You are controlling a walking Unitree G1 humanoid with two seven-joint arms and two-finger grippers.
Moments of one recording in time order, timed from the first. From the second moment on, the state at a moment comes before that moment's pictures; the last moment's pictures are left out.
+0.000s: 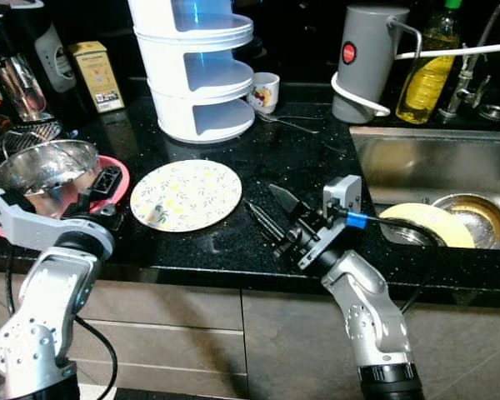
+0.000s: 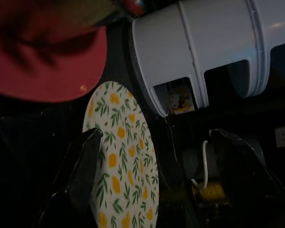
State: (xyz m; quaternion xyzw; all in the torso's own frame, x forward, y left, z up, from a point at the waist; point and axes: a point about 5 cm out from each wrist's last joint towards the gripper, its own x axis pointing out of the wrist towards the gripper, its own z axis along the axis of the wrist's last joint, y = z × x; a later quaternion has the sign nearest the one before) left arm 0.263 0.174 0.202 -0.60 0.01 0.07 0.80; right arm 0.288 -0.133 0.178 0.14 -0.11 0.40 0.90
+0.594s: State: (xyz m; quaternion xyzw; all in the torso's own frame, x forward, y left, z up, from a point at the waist) left arm 0.267 0.162 0.192 -0.63 0.08 0.06 0.77; right arm 0.274 -0.134 0.175 0.12 -0.08 0.47 0.87
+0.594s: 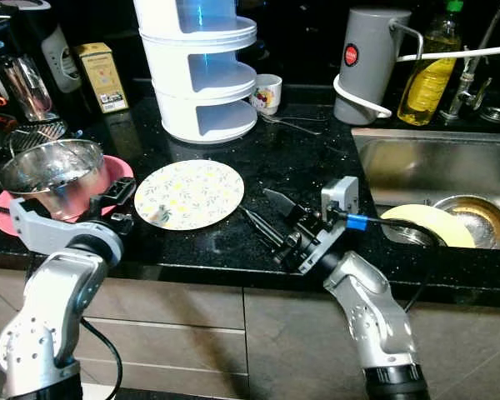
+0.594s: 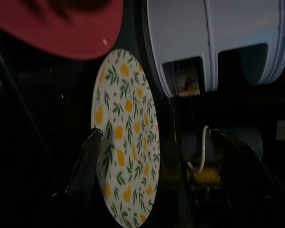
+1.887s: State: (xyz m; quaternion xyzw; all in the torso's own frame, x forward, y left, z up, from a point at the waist) left arm 0.233 0.107 0.181 -0.62 0.24 -0.08 0.74; right arm 0.263 -0.132 0.174 0.12 -0.05 0.50 0.85
